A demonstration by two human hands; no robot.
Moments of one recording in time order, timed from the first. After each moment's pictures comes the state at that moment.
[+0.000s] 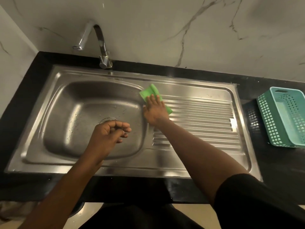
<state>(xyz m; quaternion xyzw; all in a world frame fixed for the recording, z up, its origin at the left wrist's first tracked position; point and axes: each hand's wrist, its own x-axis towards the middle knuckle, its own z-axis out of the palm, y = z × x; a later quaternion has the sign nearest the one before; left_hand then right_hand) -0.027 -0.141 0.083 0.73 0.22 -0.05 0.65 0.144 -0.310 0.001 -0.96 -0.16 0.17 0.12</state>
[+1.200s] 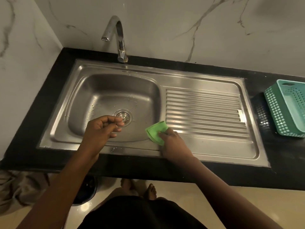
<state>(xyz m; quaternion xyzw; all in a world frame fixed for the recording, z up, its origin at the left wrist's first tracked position) -0.100 -0.088 0.091 0.72 0.24 0.00 0.65 -0.047 -0.360 0.040 -0.94 -0.20 0.24 0.13</state>
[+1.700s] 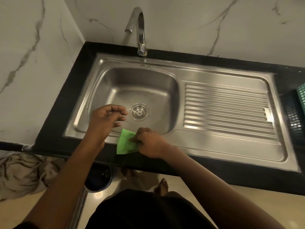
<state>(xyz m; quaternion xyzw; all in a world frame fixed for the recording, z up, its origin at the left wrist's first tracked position) -0.105 -0.042 0.097 0.71 0.29 0.03 0.64 -0.066 -0.231 0.050 -0.85 -0.36 0.33 0.21</state>
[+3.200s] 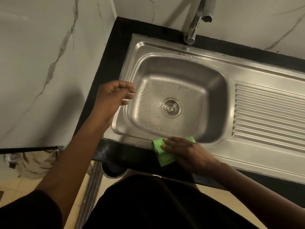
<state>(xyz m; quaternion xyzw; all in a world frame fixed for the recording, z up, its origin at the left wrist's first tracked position) -0.061 0.138 0.076 0.69 0.29 0.01 0.66 -0.068 -0.196 0.014 -0.80 -0.49 0.27 0.22</state>
